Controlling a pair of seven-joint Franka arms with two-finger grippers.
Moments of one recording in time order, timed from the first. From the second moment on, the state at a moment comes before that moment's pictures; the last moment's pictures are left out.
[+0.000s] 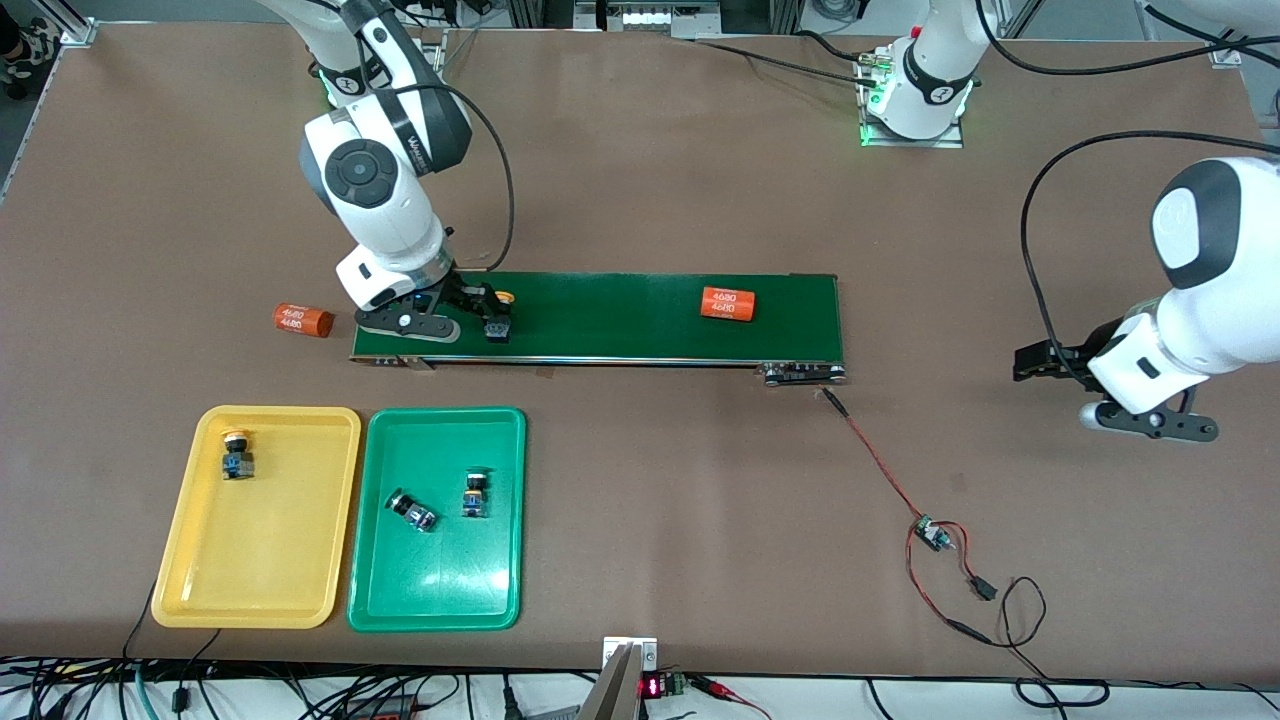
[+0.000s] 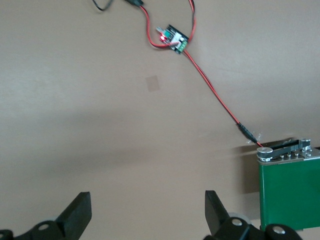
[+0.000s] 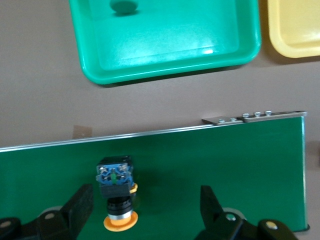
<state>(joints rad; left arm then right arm) -0.04 0.30 0.08 -1.63 -0.06 1.87 0.15 0.26 0.22 0.24 -2.10 -0.15 2.33 0.69</state>
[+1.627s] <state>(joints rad) 0.07 0.18 -0.03 -1.42 -0.09 1.66 -0.06 0.20 0.35 0.23 -2.14 -0.21 2.48 0.51</state>
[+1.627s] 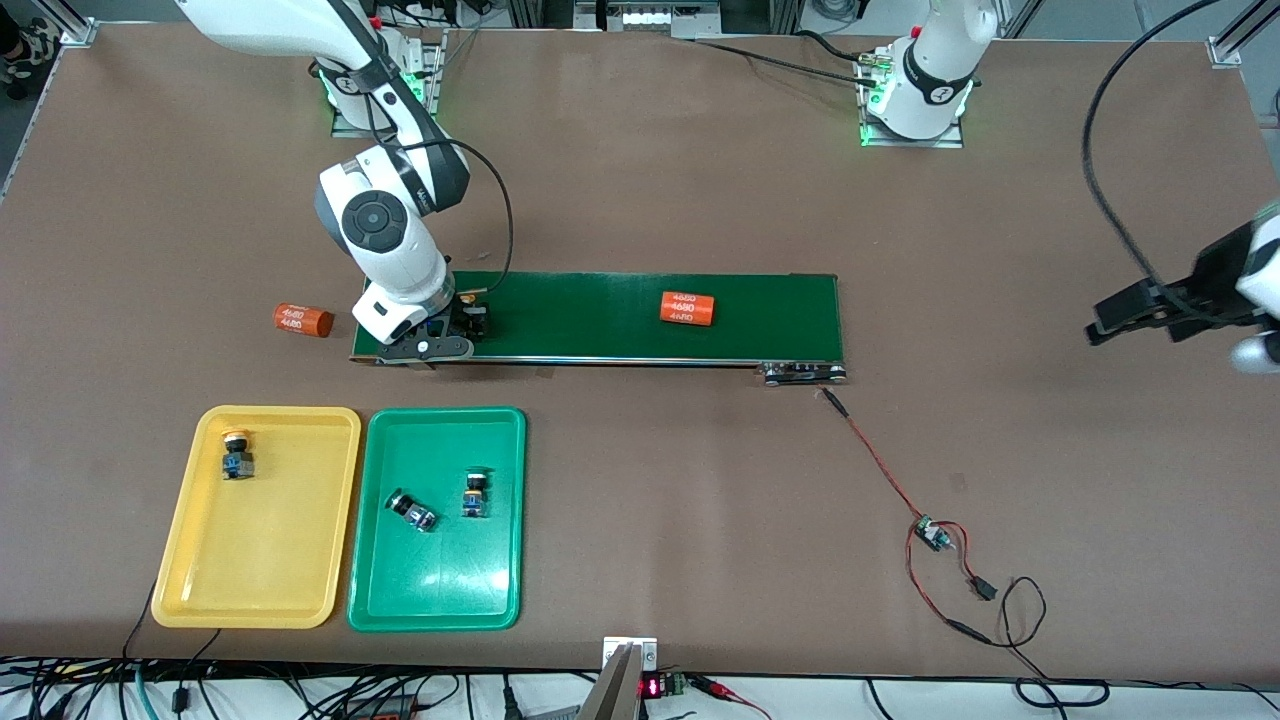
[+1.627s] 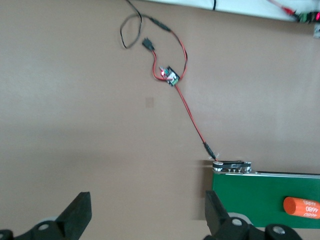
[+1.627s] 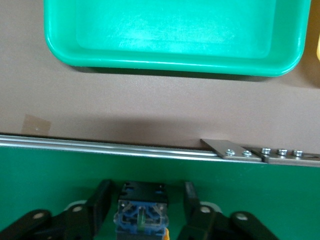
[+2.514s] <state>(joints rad) 0.07 0.18 -0.04 -1.39 -0.05 1.54 -0.05 0.11 0.26 0.19 -1.88 -0.21 2.16 0.28</state>
